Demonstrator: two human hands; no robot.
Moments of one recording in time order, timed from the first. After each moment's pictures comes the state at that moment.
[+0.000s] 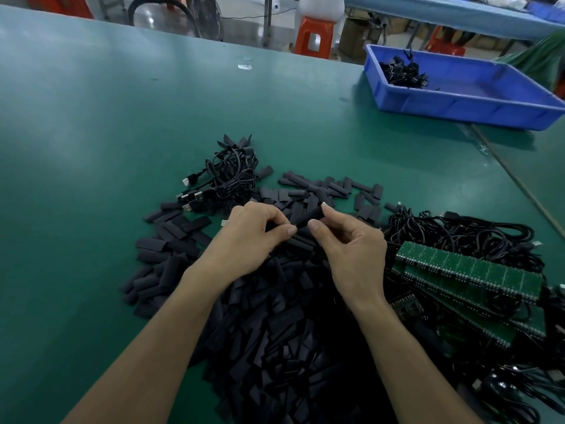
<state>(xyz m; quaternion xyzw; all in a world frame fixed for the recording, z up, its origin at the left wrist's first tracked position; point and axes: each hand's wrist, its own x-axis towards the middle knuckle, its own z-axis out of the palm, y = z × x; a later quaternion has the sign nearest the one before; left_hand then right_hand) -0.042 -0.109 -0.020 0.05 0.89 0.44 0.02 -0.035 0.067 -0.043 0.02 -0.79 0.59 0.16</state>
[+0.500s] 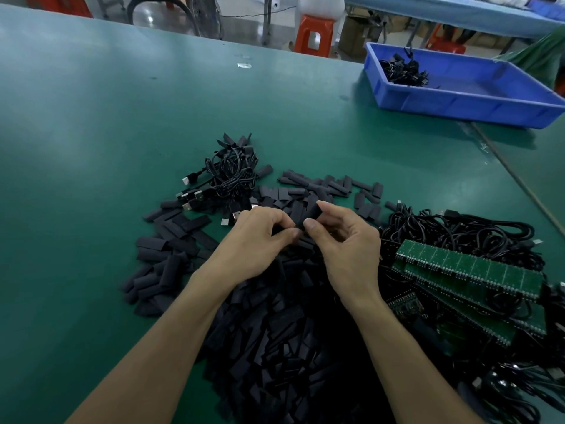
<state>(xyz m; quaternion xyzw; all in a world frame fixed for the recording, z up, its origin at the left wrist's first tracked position) -0.040 -0.101 -0.022 0.08 0.89 0.45 0.02 -0.037 0.063 -0.044 0.03 -0.79 0.59 0.16</state>
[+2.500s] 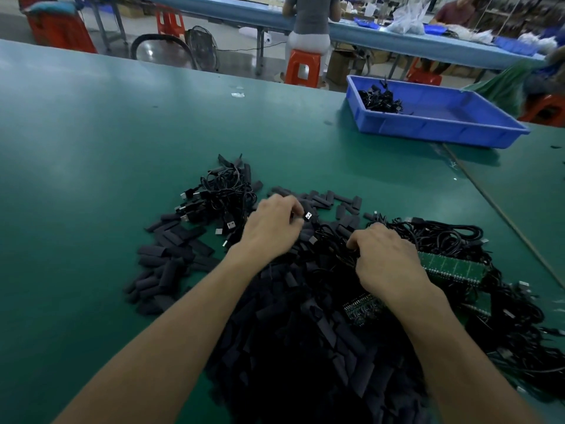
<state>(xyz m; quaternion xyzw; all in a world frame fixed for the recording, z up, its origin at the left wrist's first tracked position) -0.068 -0.057 -0.007 0.07 0.94 0.32 -0.03 -0.007 0.115 0.039 0.00 -1.00 0.00 -0.08</state>
